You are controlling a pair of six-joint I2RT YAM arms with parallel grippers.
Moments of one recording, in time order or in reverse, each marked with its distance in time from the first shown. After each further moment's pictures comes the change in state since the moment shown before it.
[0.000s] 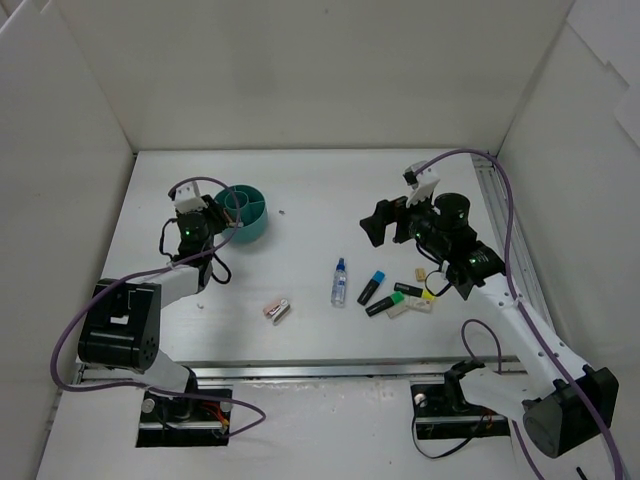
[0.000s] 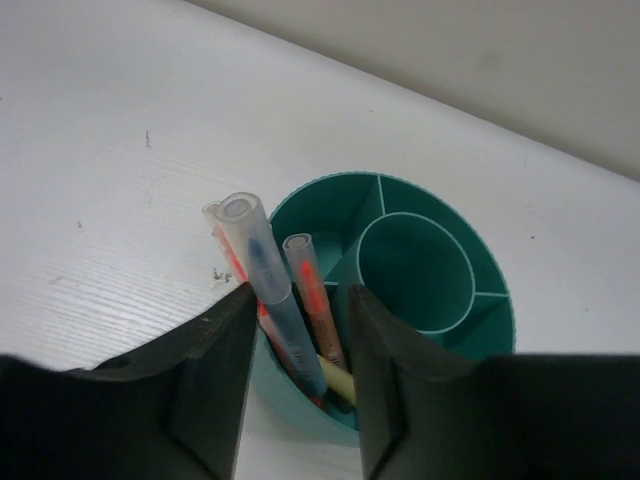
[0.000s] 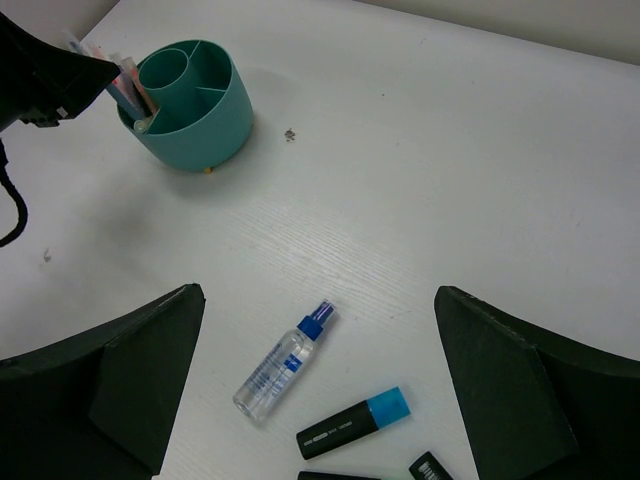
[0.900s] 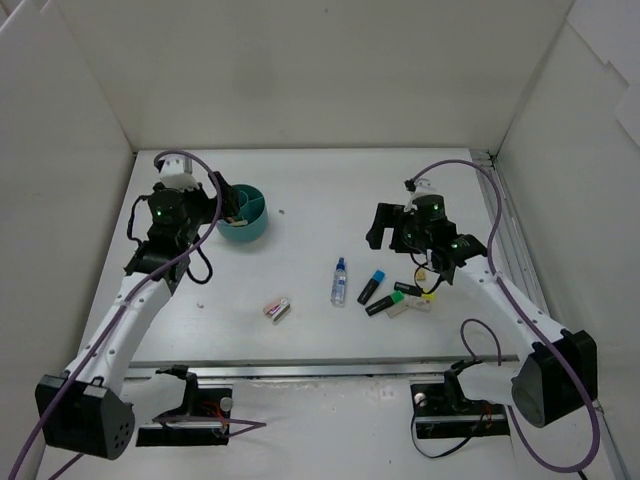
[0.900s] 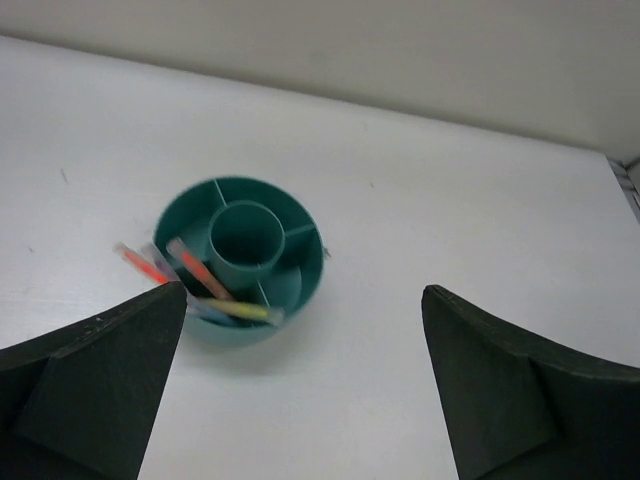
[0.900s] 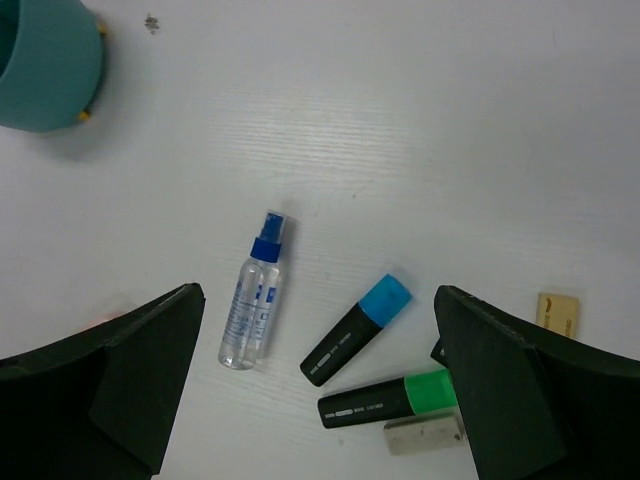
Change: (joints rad) left arm -0.054 -0.412 0.289 -0.720 0.170 0.016; right arm -0.006 0.143 0.005 -0.201 0.189 0.248
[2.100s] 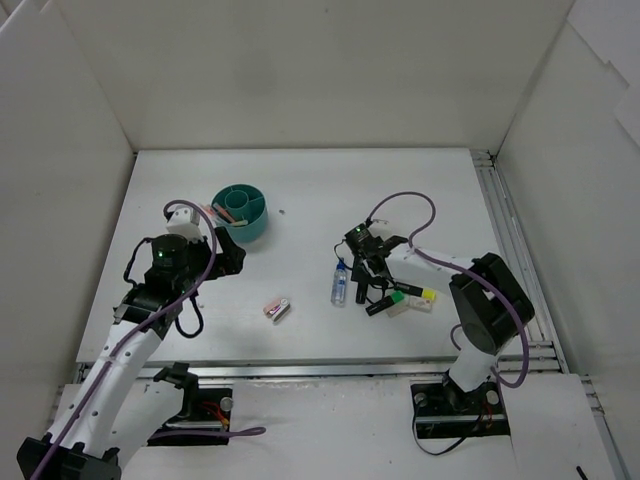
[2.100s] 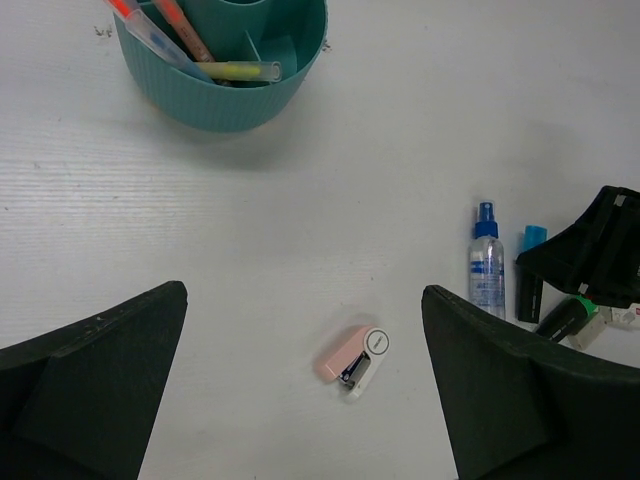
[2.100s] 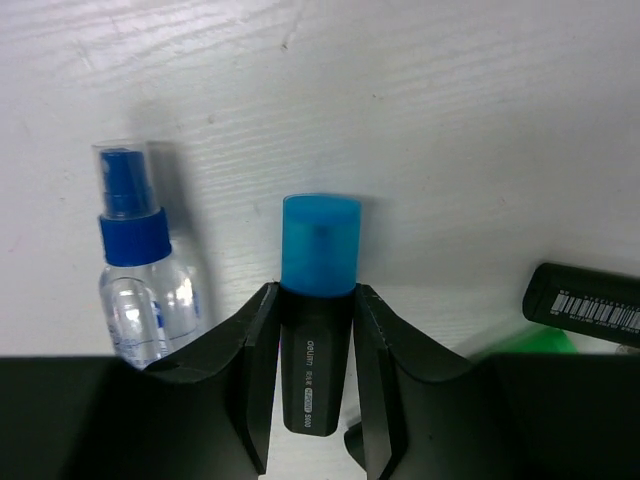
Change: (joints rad) left arm -0.072 -0.335 -0.214 -0.417 0.066 -0.072; right arm 0.266 0.480 0.037 -0.115 0.334 0.397
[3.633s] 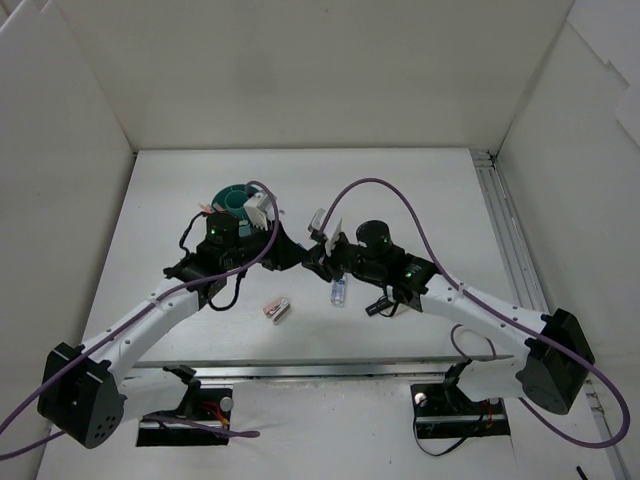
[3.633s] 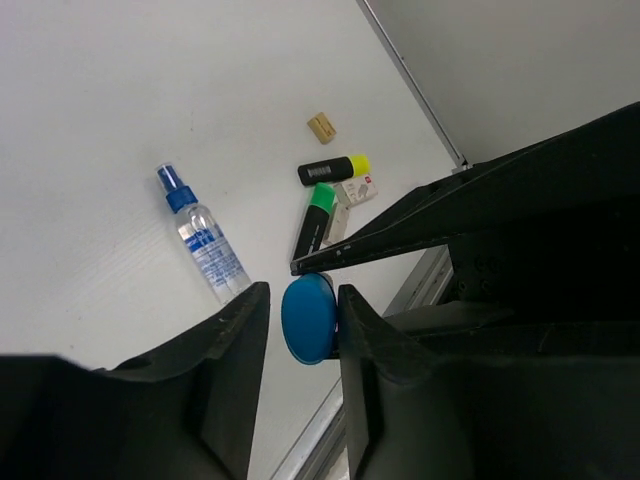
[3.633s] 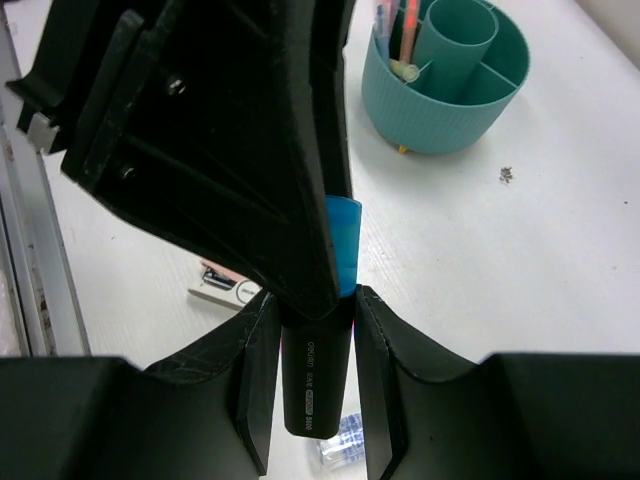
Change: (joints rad) left arm -0.242 0.364 0.079 0.422 0.523 -0.116; right arm 0.182 -0.418 -0.083 0.512 -0.577 -0.957
